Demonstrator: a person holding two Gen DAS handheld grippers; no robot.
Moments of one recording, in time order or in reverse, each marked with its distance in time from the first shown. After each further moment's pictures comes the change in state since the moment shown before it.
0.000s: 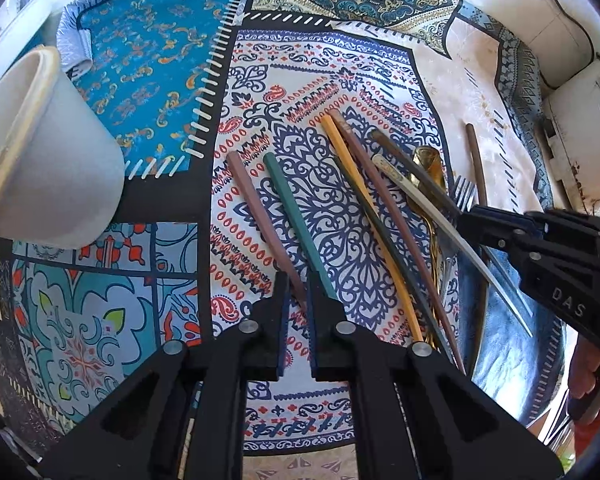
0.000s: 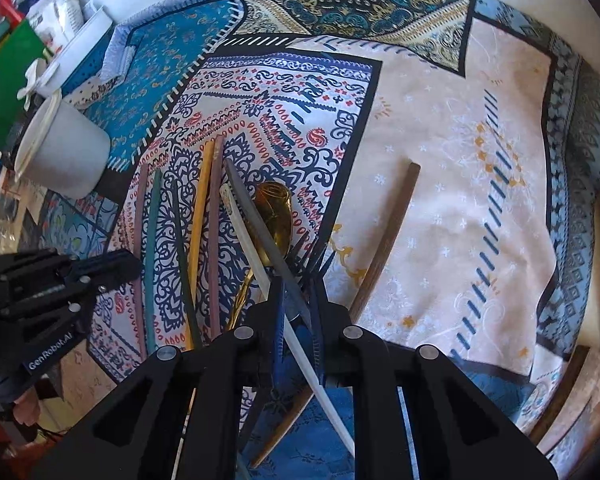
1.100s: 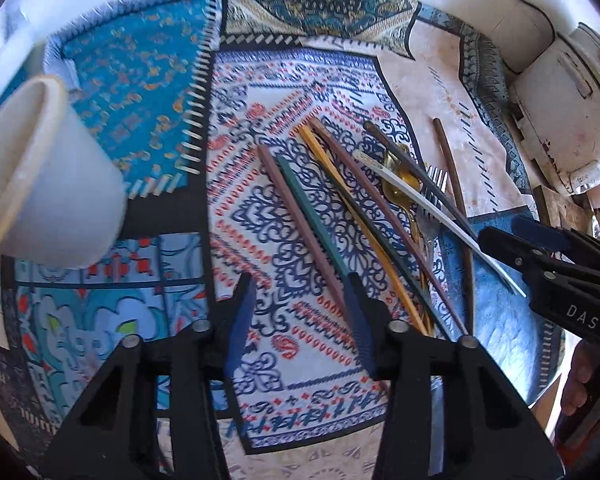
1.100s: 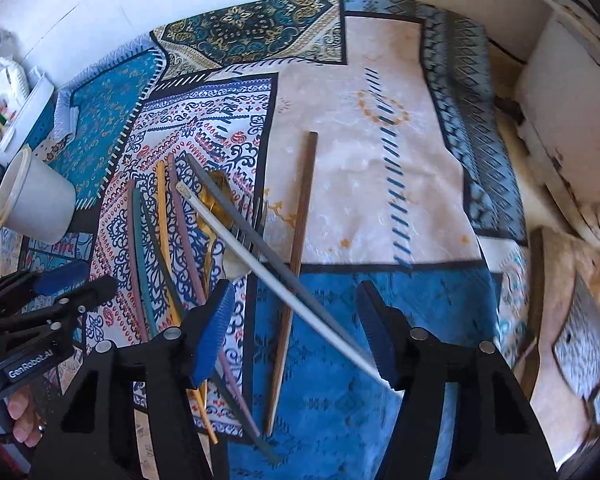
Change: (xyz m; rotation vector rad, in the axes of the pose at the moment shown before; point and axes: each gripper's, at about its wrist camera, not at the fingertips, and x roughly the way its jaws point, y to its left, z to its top) left arm -0.001 -0.017 -0.013 0.100 -0.044 -0.079; right arm -0.041 -0.007 -0.040 0.245 -0.130 -0.173
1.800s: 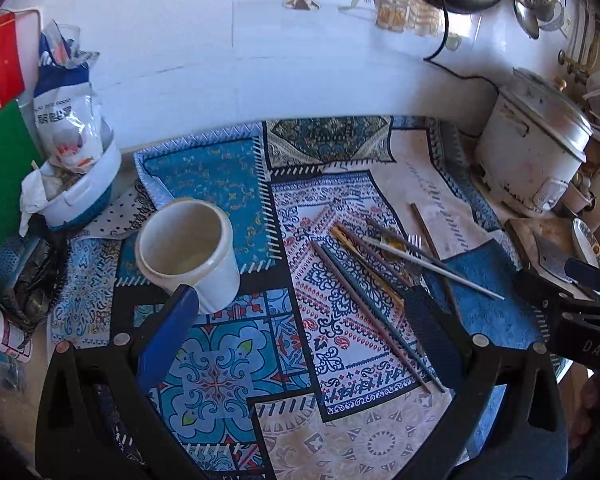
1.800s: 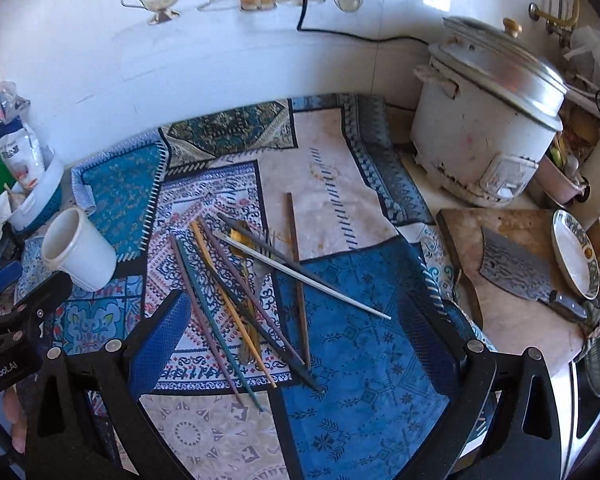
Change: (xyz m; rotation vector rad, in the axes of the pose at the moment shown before) left arm -0.128 0.021 -0.046 0.147 -0.383 0.084; right arm -0.112 0.050 -0.070 0.215 -0.284 -0.199
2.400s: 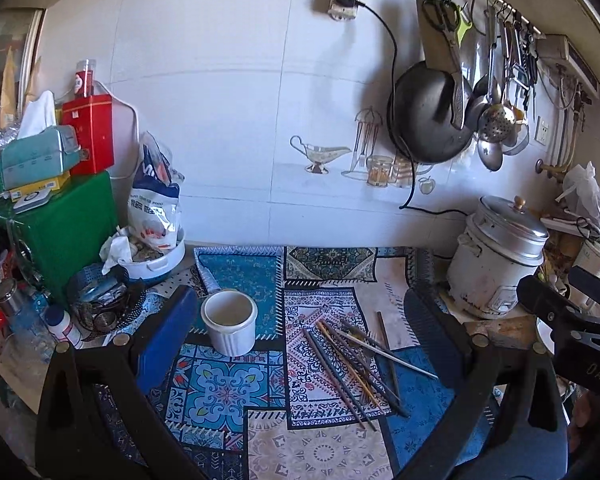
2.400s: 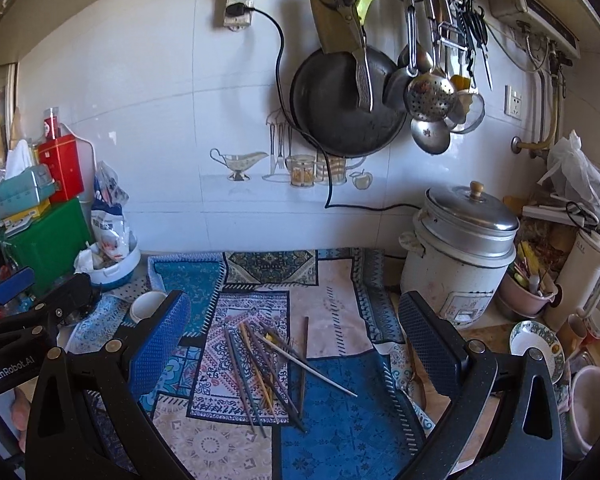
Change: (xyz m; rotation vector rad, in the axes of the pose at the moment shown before) left arm -0.189 -0.032 -0.012 -0.138 -0.430 0.089; right arm -0.171 -0.009 -0.008 -0.131 -0.484 0.108
